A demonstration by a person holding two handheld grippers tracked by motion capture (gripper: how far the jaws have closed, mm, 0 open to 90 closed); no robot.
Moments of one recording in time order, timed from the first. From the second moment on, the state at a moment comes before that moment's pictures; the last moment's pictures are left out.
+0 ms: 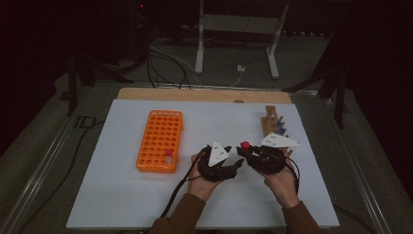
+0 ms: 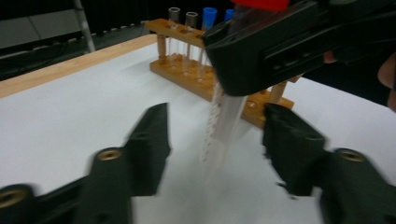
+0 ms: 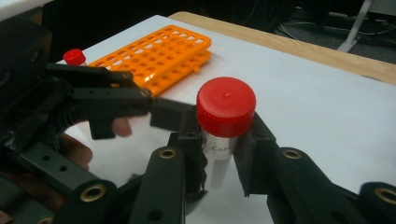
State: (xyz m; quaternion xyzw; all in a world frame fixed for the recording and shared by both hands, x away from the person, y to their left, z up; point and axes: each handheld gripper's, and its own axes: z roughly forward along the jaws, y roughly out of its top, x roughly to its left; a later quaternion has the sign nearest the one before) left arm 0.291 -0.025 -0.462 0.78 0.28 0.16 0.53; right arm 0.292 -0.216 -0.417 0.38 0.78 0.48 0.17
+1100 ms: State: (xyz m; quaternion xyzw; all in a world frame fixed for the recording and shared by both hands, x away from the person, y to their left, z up) left arm 0.303 0.013 -0.451 0.76 0.33 0.18 0.53; right arm 0.293 -0.259 -0.407 0.41 0.73 0.51 0.20
